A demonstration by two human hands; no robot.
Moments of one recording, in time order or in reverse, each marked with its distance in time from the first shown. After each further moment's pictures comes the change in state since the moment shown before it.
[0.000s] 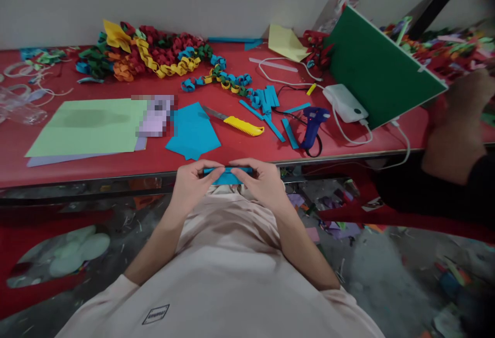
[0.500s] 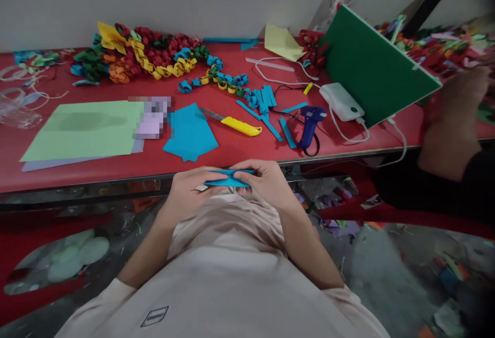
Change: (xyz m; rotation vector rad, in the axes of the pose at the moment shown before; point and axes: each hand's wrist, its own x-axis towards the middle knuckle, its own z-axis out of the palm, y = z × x) left_hand -0.005 0.001 -0.020 0.166 -0.207 0.569; right_hand 0.002 -0.004 -0.015 0.218 -0.190 0.154
